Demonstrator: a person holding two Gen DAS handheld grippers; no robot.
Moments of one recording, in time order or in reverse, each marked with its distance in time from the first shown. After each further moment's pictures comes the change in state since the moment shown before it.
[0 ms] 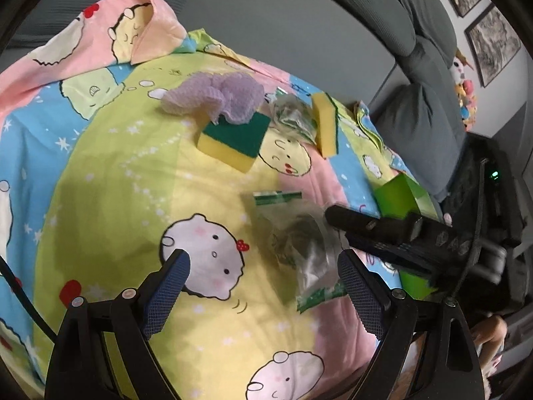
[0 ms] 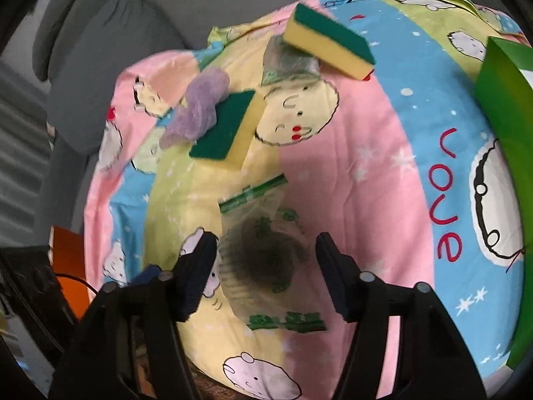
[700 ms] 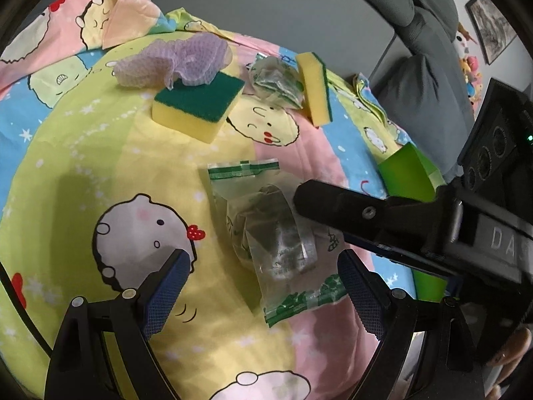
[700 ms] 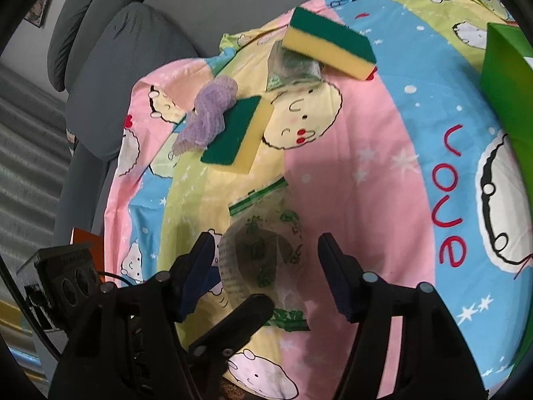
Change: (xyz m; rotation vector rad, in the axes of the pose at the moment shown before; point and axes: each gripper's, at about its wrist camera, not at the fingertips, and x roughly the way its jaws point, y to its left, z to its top) left arm 0.047 -0.030 -0.010 0.038 0.071 0.034; right arm 0.002 -0.013 -0.001 -0.007 0.042 0.089
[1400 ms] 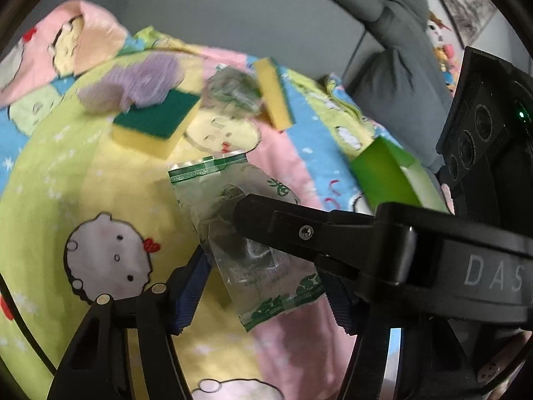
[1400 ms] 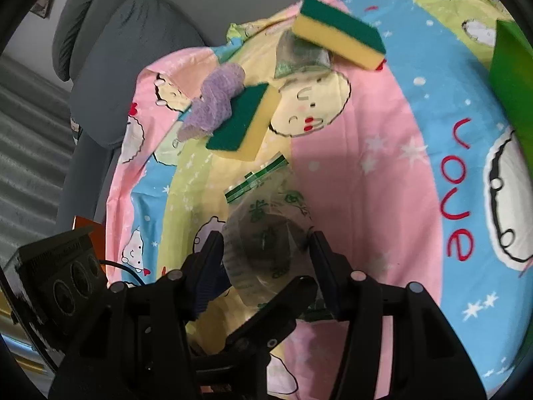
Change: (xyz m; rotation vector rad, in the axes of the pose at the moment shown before) left arm -0.007 -0.037 -0.001 0.109 -0.064 -0.054; right arm -0.013 0.004 -0.008 -0.030 -0.021 0.023
